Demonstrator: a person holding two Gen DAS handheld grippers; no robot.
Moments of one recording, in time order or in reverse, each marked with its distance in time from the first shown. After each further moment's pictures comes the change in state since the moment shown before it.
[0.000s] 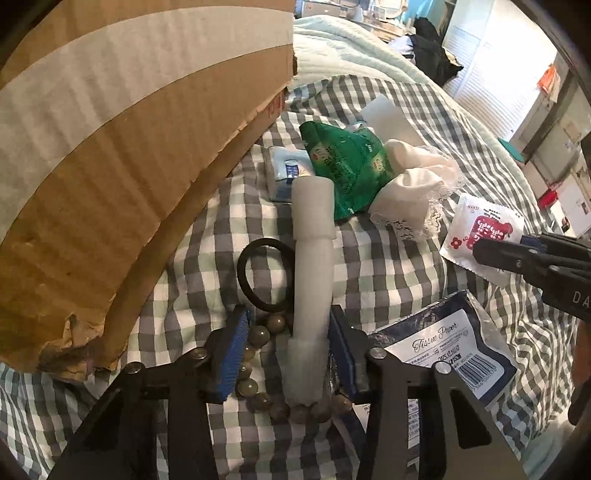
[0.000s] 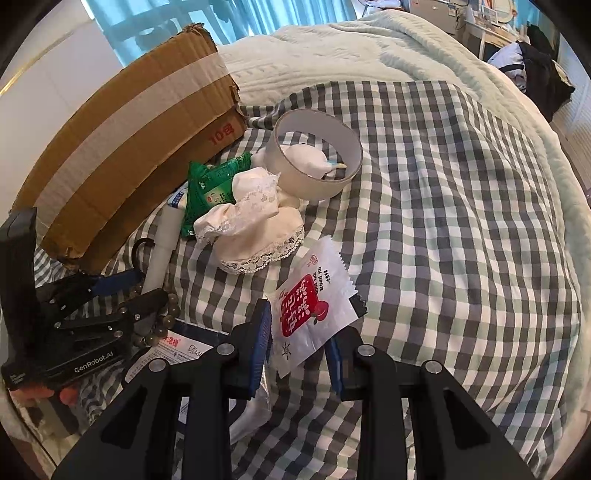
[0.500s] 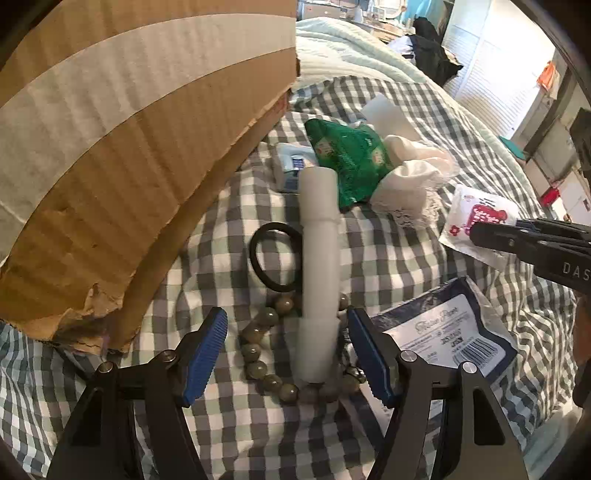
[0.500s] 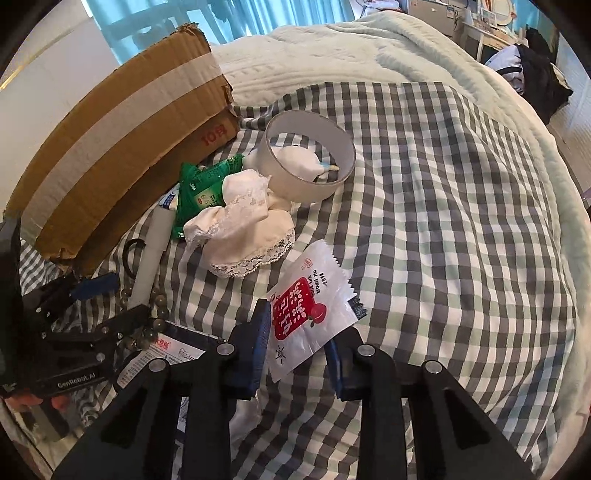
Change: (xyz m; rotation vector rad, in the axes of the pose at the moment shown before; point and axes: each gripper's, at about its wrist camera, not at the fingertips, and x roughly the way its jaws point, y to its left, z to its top) left arm -0.007 0.000 -0.008 0.005 -0.010 0.008; right arm 0.003 -0.005 0.003 0.001 0.003 -0.015
